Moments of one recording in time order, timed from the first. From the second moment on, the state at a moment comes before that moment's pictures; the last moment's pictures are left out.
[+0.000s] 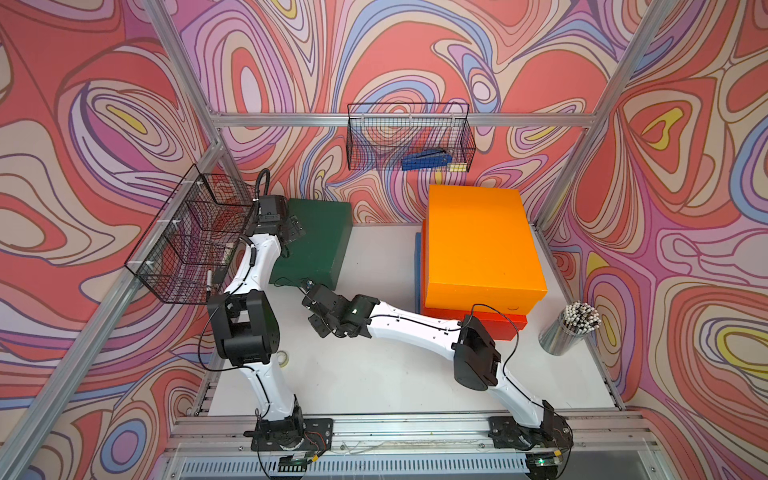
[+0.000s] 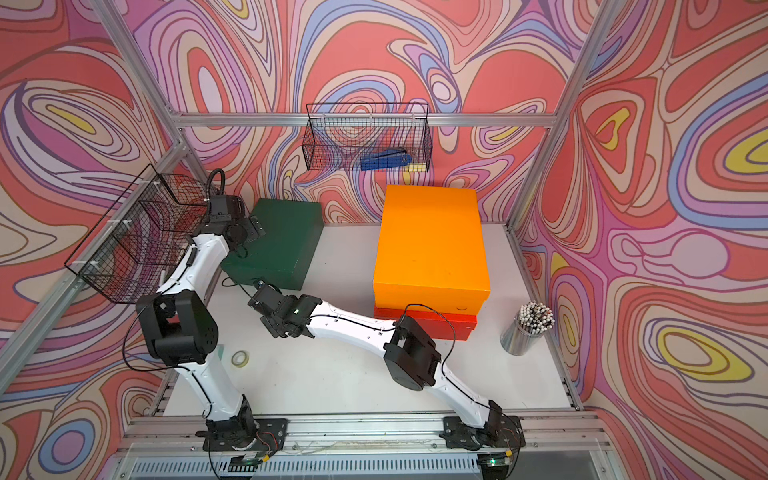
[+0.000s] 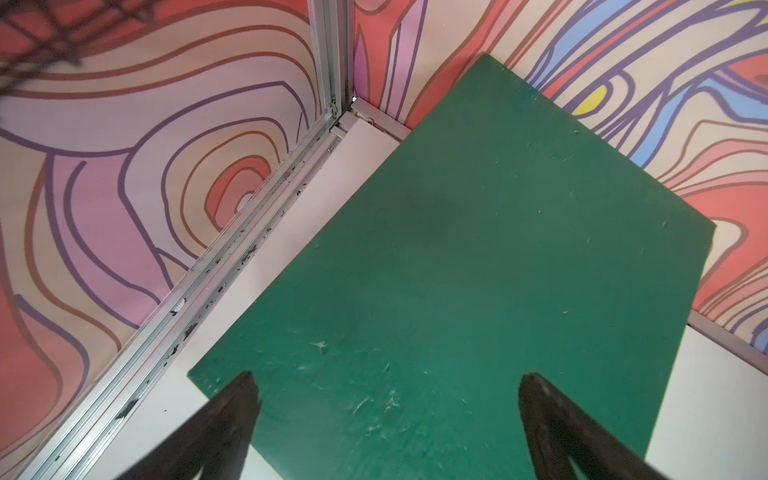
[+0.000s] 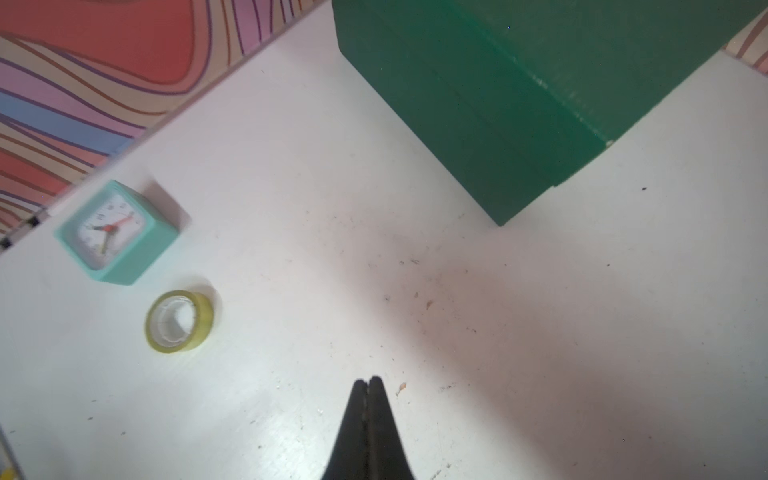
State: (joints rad) left arm 0.11 1.88 1.71 -0.60 -0.22 -0.43; right arm 1.15 2.36 2.18 -0.66 0.25 0.27
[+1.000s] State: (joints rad) left arm 0.13 2.09 1.95 -0.68 -0.26 -0.34; right arm 0.93 2.46 2.25 -0.67 0.32 0.32
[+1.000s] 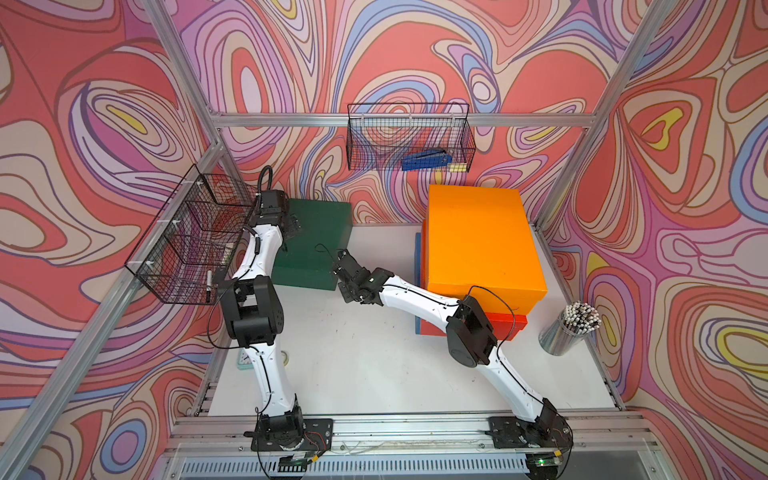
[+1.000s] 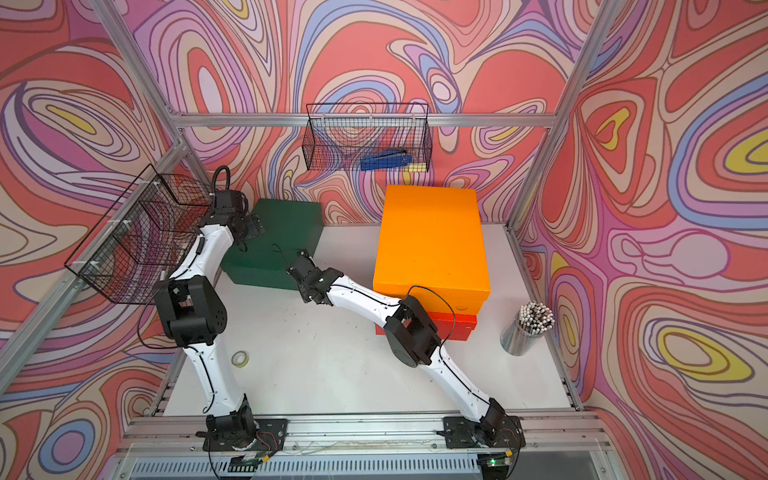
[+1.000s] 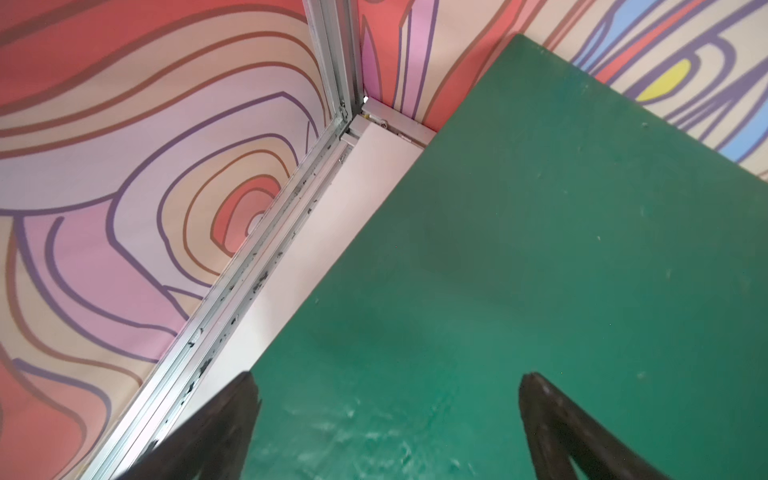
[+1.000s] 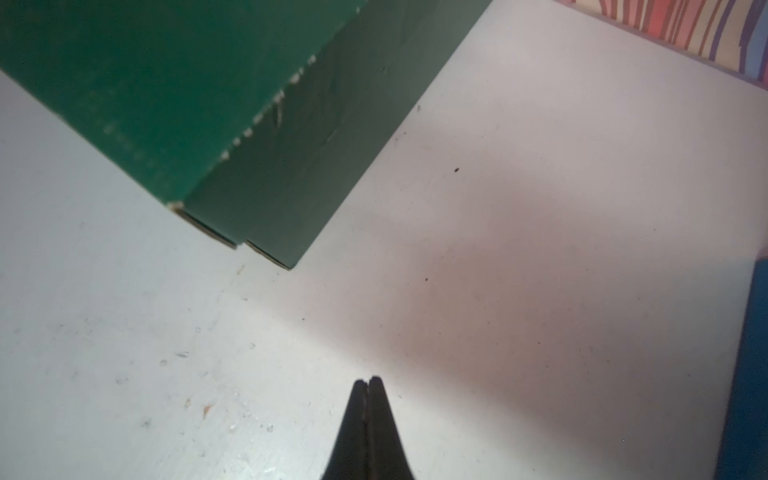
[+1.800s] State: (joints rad) left arm 0.16 2.24 2.01 -0.62 -0.25 -0.31; right arm 0.89 2.48 2.30 -0.66 0.25 0.34
